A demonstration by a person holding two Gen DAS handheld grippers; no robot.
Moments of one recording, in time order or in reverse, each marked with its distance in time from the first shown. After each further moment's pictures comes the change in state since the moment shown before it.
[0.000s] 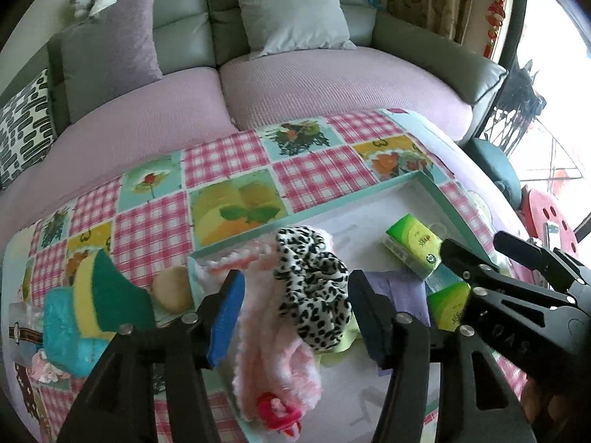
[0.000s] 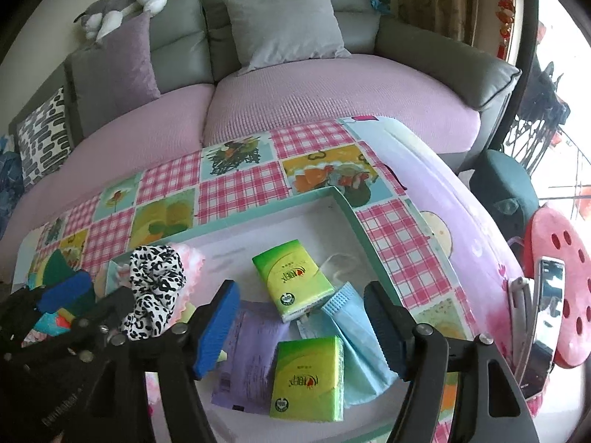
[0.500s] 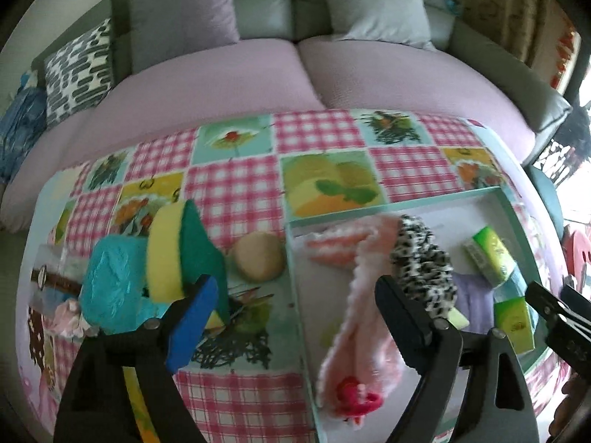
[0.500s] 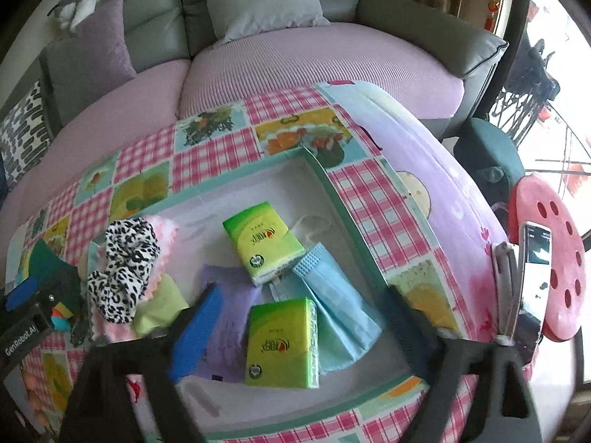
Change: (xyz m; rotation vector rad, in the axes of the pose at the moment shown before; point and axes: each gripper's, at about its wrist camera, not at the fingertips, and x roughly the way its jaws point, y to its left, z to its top) left arm 0.007 0.066 -0.016 -0.198 0.074 0.162; right arm 0.003 -0.015 -0.009 0.041 0.134 -0.060
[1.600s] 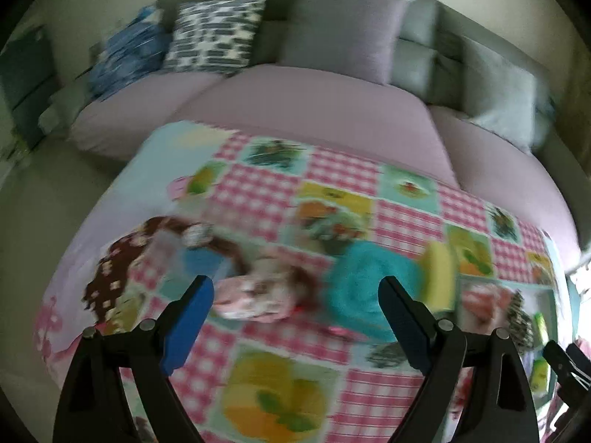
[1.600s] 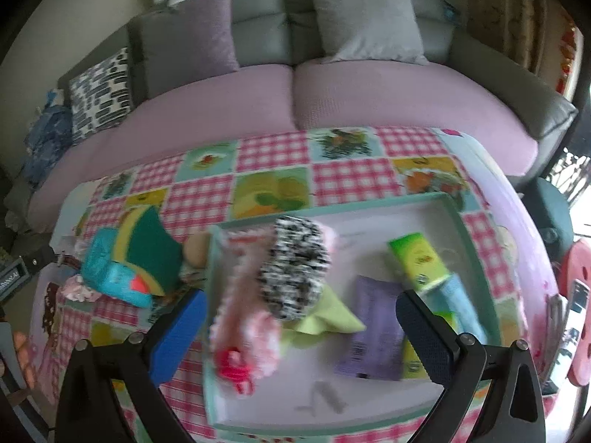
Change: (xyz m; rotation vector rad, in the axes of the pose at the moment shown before) left arm -0.070 0.201 -0.036 -0.396 -0.118 0.172; right arm -0.041 0.116 -0.014 -0.217 -0.087 0.201
